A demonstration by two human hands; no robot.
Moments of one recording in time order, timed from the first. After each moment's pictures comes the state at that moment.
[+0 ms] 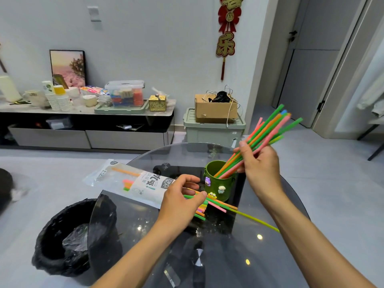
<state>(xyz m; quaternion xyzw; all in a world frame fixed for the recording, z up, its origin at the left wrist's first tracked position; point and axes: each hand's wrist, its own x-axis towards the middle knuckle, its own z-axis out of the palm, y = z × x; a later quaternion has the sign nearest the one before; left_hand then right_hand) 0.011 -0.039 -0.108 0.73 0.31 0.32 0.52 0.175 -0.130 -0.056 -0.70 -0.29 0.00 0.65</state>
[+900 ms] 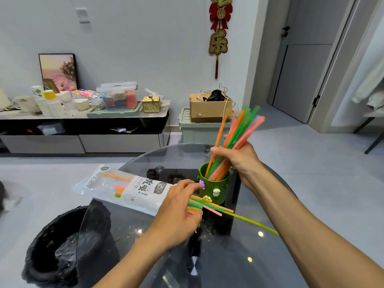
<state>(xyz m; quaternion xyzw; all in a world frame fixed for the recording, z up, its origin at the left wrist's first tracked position) 0.016 -0.028 -0.121 0.91 0.18 0.24 0.27 0.202 -0.094 -0.053 -0.65 -0.25 0.22 0.68</state>
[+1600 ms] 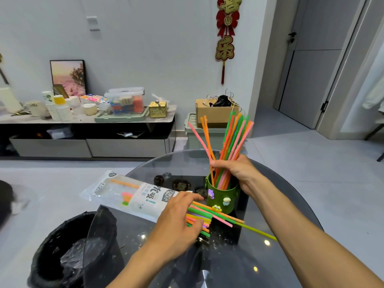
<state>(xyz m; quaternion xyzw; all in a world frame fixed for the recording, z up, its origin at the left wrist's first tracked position) 0.001 -0.014 -0.123 0.90 0.20 0.25 0.29 0.213 -0.061 -0.075 -0.66 -0.23 0.31 0.64</state>
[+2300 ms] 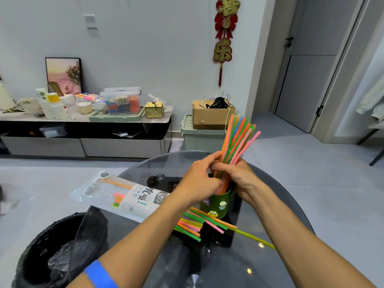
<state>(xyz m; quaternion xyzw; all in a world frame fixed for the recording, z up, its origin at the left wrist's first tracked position) 0.095 -0.005 -0.064 0.84 0.19 0.21 0.46 0.219 -0.072 -0.083 -0.62 -0.28 0.30 0.67</state>
